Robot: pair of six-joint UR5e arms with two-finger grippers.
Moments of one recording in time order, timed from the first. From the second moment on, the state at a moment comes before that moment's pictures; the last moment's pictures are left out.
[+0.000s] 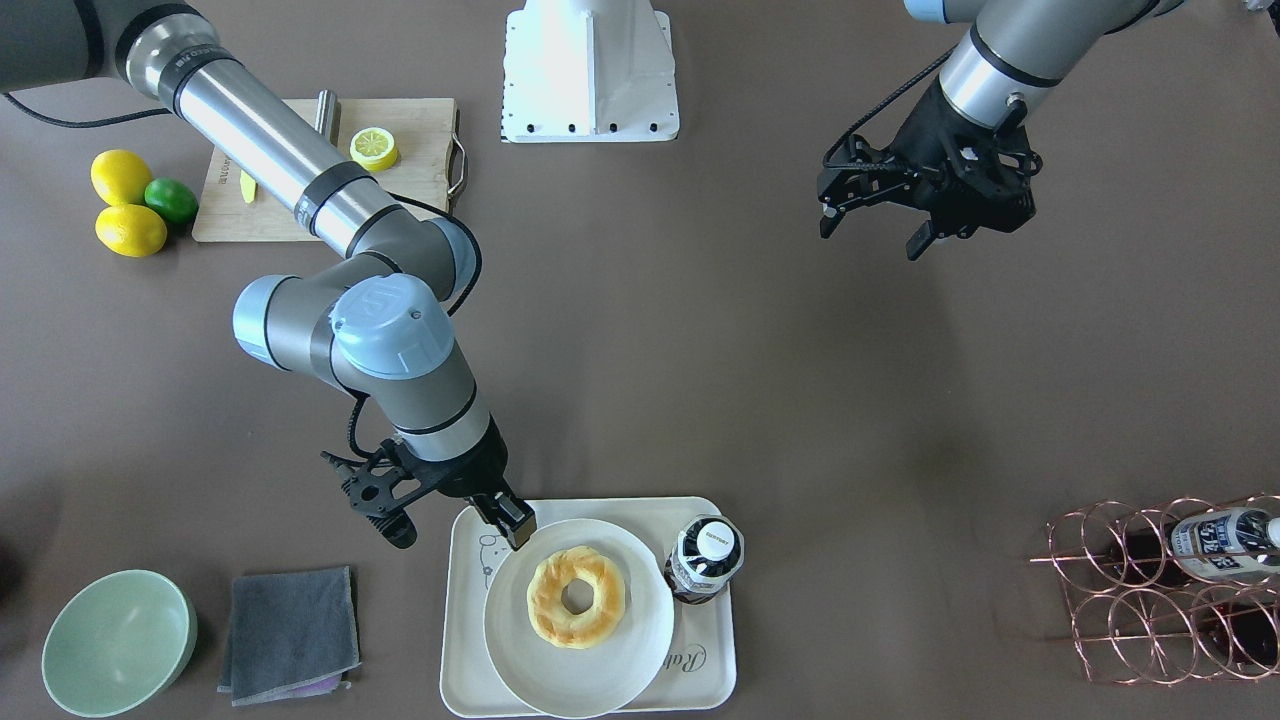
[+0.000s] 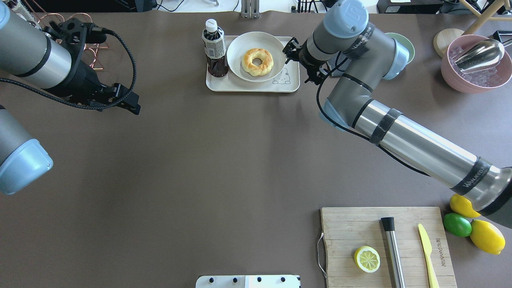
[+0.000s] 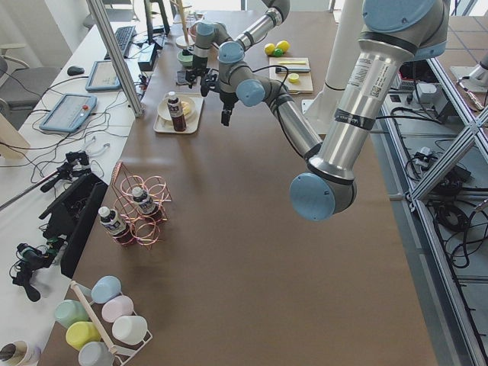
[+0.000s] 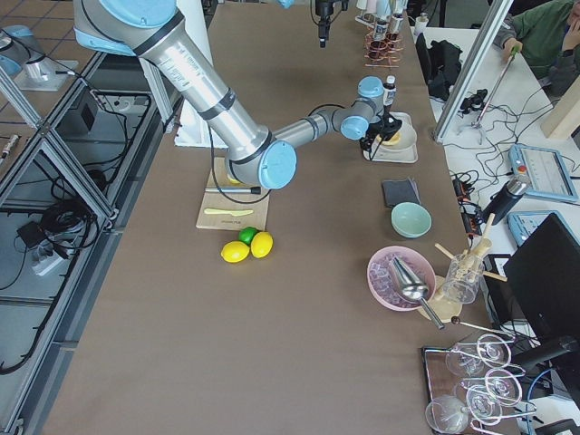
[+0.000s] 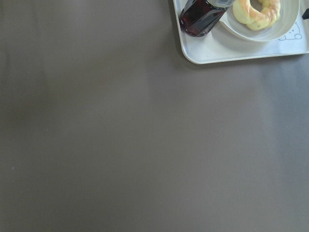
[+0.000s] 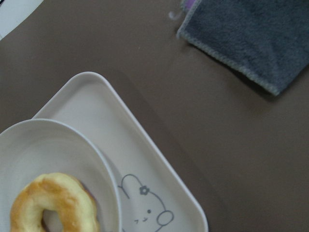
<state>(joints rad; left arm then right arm) -0.90 -1.94 -2.04 -1.57 -2.19 -0.84 0.82 -0.76 1.12 -1.01 1.97 1.80</state>
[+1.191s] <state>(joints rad) -1.53 -1.71 -1.64 -1.52 -2.43 0.23 1.45 -1.53 1.67 -1.50 2.23 0.28</state>
